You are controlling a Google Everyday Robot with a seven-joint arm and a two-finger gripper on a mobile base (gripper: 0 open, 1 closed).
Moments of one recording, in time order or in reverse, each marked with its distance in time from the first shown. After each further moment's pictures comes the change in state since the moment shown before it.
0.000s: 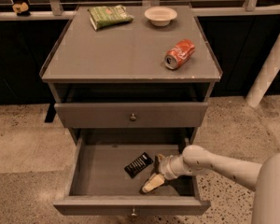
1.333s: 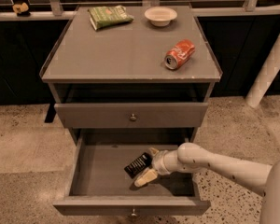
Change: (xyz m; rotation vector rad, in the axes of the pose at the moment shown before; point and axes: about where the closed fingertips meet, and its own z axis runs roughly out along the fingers) arm -0.053 0.005 -0.005 0.063 -0.083 -0.078
